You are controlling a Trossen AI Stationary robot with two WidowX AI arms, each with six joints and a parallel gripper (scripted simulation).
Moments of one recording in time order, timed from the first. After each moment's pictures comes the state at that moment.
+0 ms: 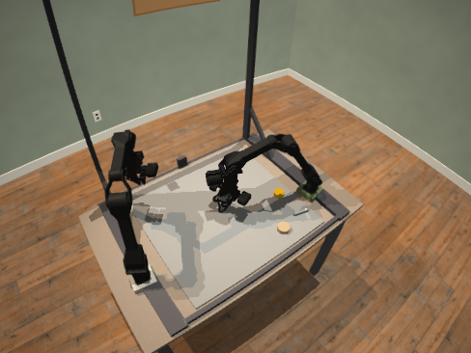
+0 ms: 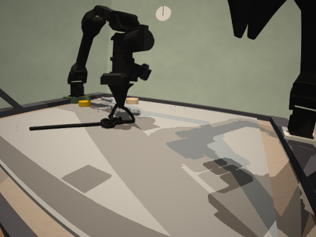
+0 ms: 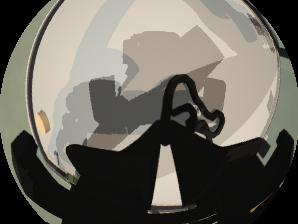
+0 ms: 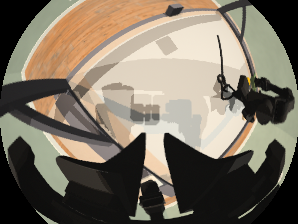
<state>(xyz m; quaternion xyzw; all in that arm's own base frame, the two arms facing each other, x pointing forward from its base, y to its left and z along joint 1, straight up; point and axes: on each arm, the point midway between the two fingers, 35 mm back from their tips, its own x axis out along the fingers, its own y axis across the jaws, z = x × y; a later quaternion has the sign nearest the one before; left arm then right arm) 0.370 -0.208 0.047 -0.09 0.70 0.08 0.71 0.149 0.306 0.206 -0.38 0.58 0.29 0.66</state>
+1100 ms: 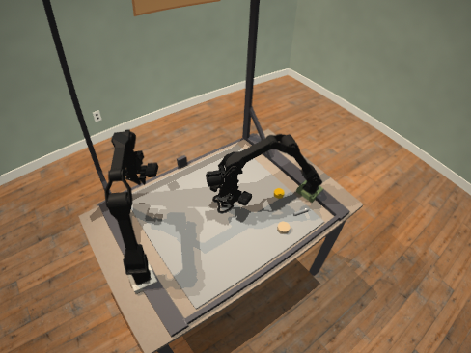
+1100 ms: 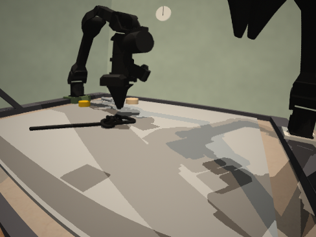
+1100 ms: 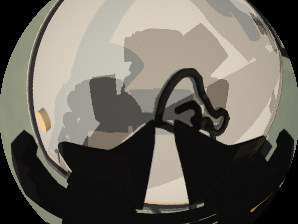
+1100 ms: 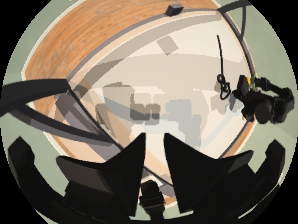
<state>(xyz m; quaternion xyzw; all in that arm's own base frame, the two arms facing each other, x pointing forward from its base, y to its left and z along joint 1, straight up) 0.365 -0.206 0.045 -0.08 0.70 0.09 0.70 0.149 0.306 0.206 -0.38 0.58 0.29 0.66</state>
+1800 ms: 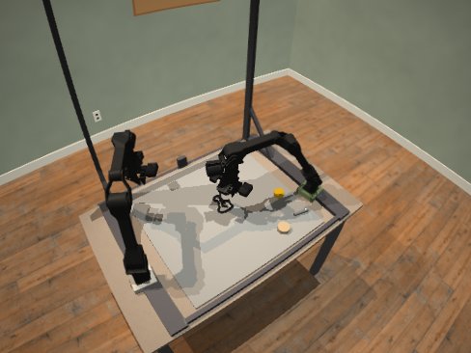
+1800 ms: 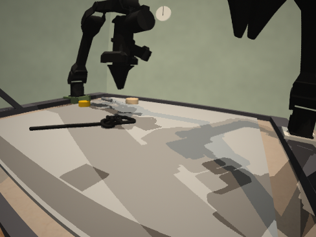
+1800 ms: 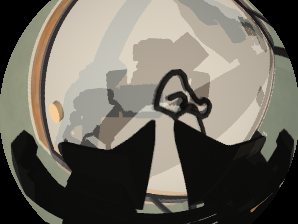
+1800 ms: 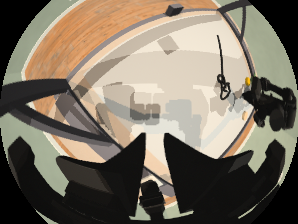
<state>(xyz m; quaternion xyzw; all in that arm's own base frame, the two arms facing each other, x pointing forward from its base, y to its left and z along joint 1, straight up) 0.366 -0.206 0.102 -0.09 0.70 0.09 0.70 0.149 0.306 0.206 -0.38 0.58 0.29 0.66</state>
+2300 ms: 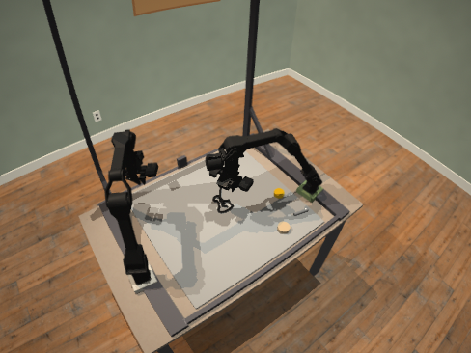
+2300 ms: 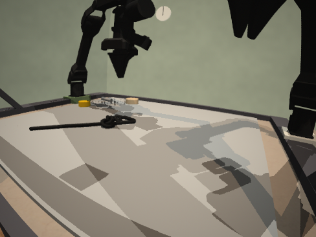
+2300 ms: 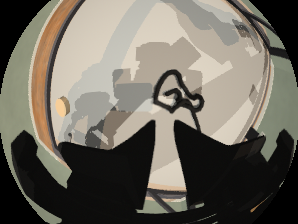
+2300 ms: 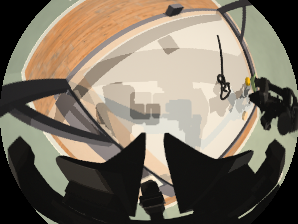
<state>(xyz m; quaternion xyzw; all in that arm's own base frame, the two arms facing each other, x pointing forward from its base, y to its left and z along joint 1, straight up) 0.366 -0.207 0.134 -0.09 0.70 0.09 0.70 0.149 0.306 0.206 -0.38 0.58 0.29 0.66</state>
